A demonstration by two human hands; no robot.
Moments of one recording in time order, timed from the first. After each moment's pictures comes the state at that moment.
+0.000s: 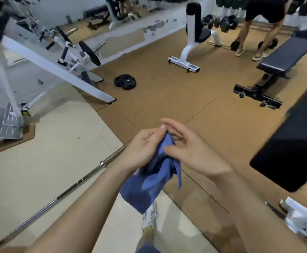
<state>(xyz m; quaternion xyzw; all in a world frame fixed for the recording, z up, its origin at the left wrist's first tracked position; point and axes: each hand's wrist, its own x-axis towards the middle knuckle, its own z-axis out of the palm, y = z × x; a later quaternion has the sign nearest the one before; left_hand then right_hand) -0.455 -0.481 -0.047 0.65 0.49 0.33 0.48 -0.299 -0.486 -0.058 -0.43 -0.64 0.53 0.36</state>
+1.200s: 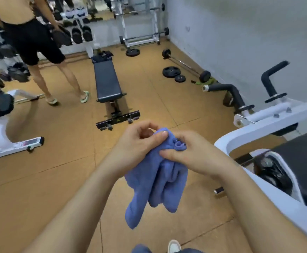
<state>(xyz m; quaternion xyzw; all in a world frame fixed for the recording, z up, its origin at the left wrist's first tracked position) -0.089 -0.010 0.002 0.78 0.05 0.03 0.63 -0.025 -0.171 -0.006 -0.76 -0.33 0.26 0.50</state>
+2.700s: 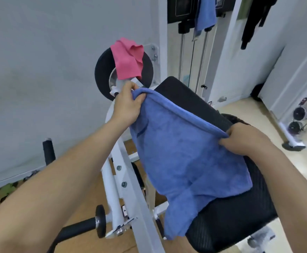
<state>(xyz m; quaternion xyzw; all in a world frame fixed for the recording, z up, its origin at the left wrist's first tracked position) 0.403 -0.483 0.008 0.70 -0.53 -0.10 0.47 0.099 -0.502 -0.014 -0.74 0.66 -0.01 0.15</state>
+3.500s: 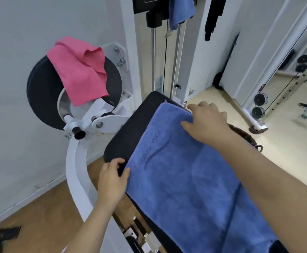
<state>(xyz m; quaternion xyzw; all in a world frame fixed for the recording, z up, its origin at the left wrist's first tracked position) 0.497 -0.587 -0.176 0.77 -0.53 -0.22 0.29 0.254 -0.684 -0.028 -0.72 0.69 -0.06 0.05</state>
